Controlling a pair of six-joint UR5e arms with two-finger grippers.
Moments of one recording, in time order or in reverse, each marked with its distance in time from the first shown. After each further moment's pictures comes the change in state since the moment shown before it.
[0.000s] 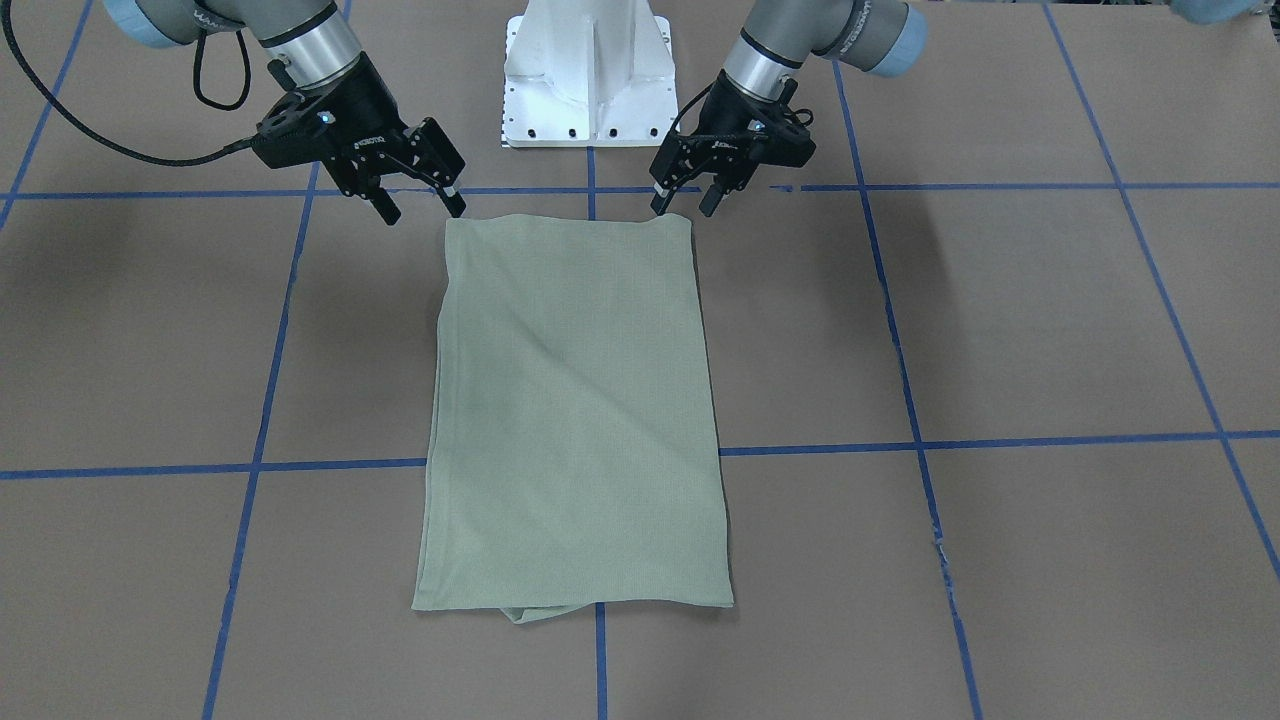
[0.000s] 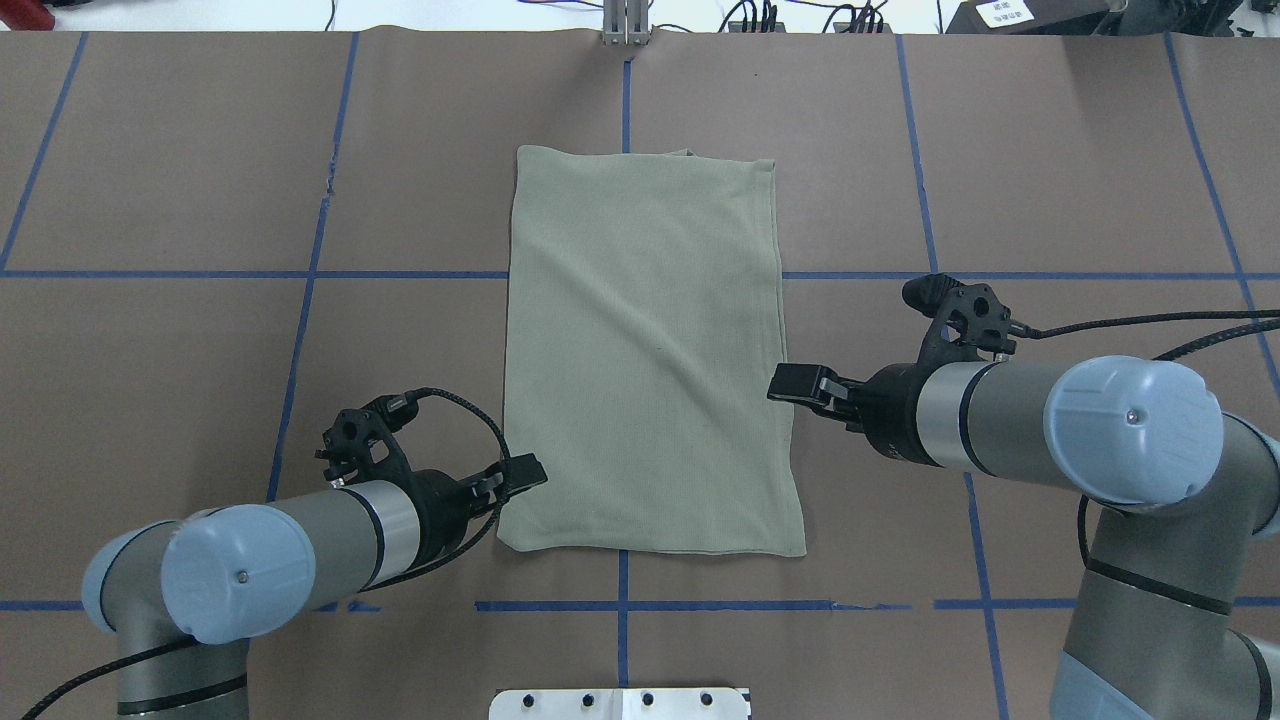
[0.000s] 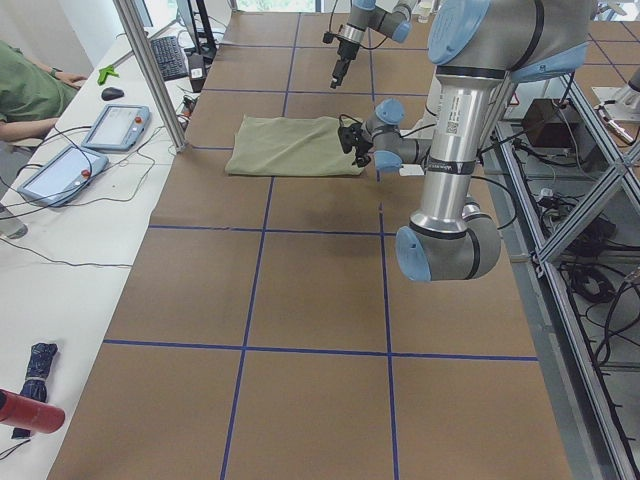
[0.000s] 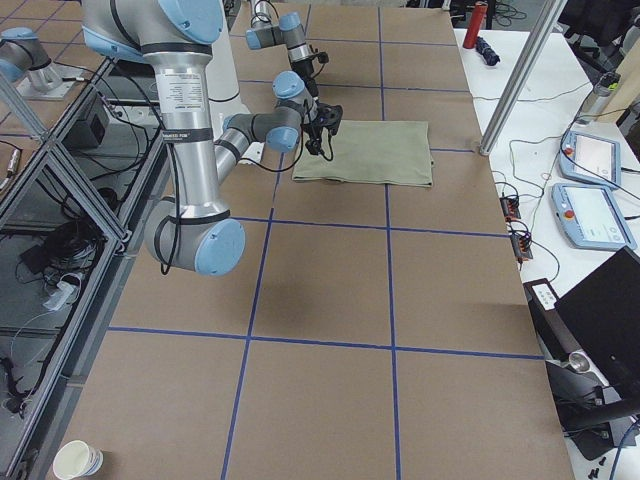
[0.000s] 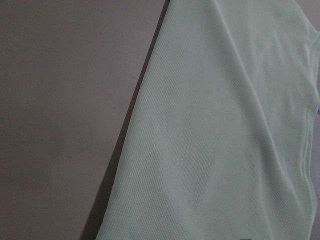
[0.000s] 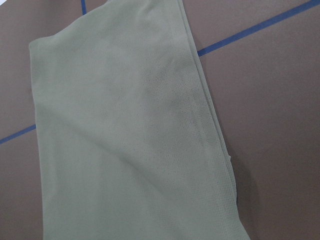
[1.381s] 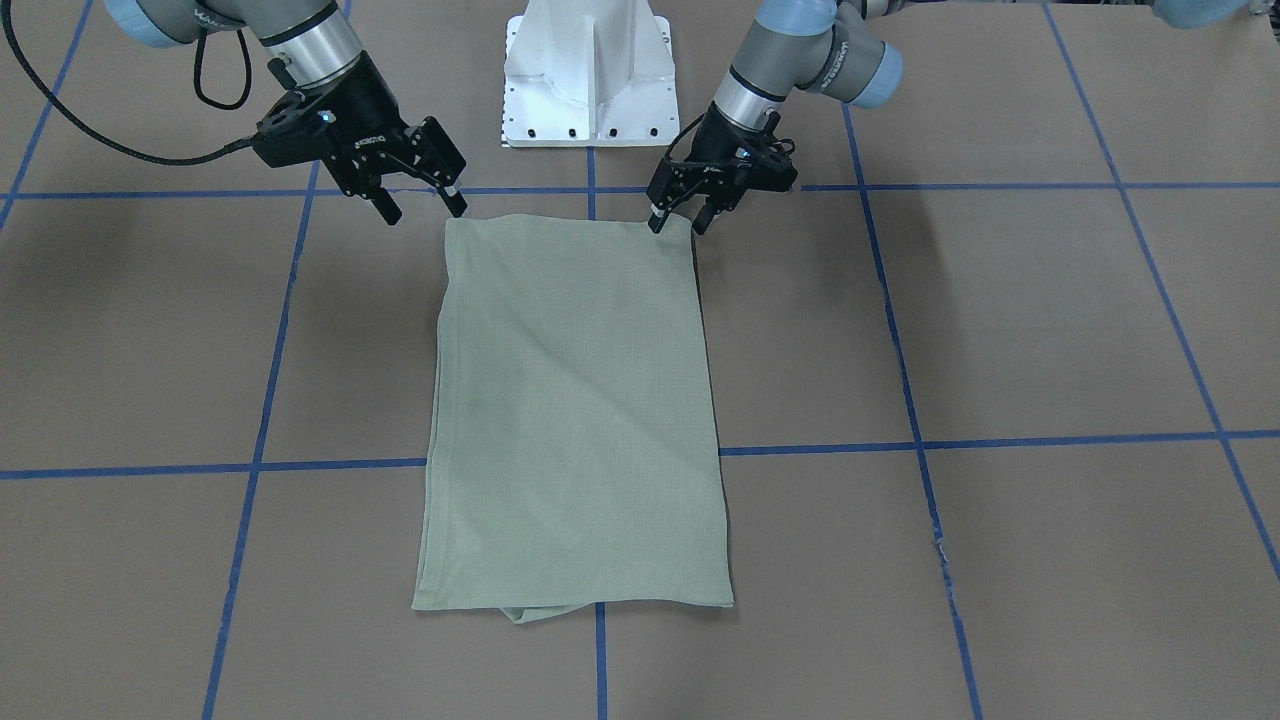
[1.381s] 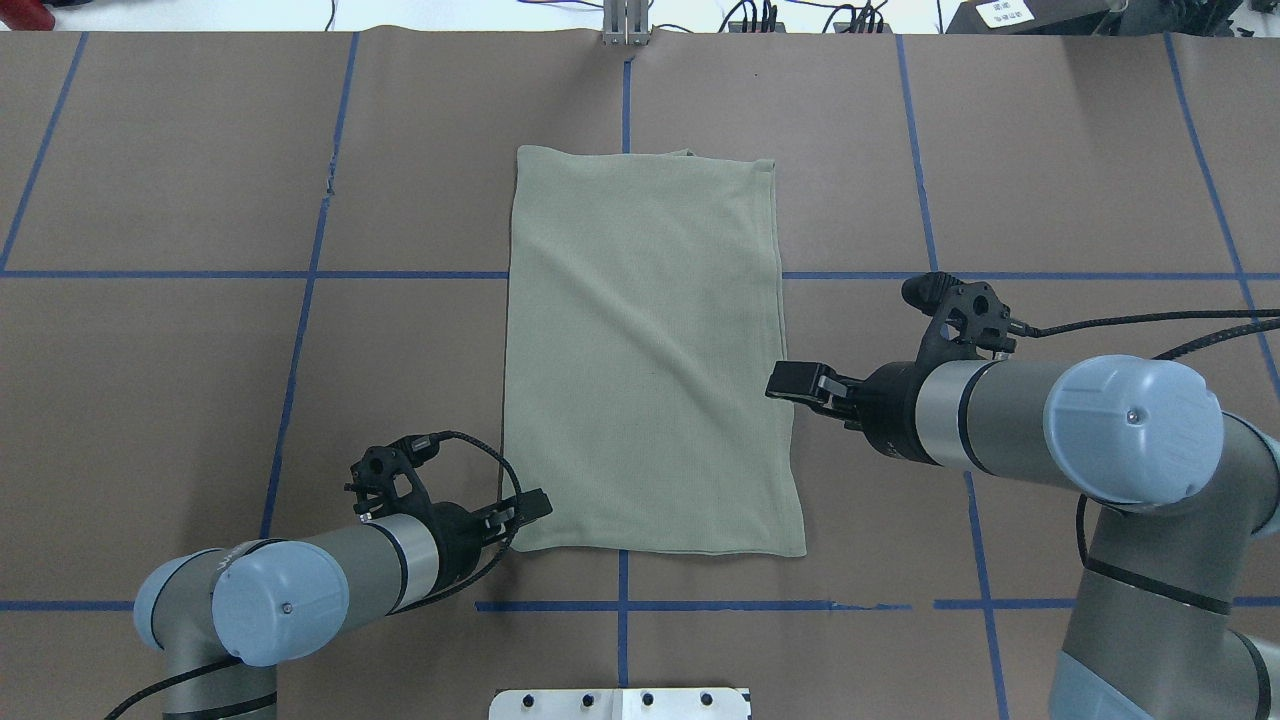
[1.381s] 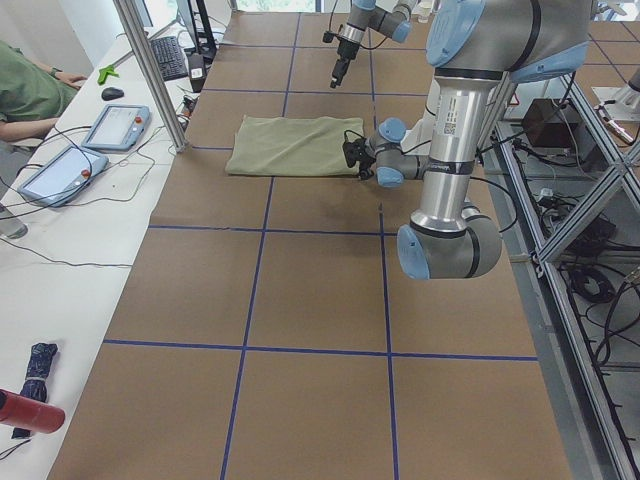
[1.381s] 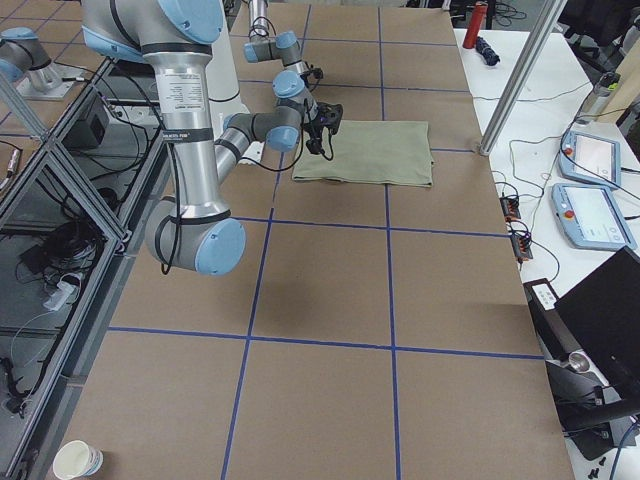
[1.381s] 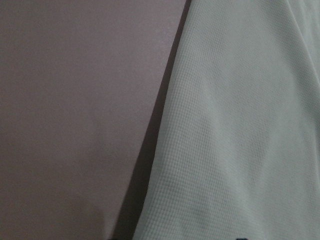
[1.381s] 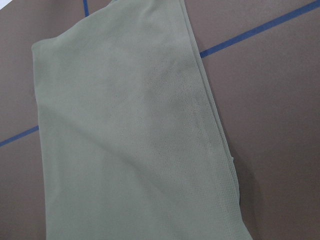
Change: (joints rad) left arm 0.036 -0.007 0.117 -0.103 0.025 0.032; right arm 0.000 0.003 0.001 0.000 -0.003 0.001
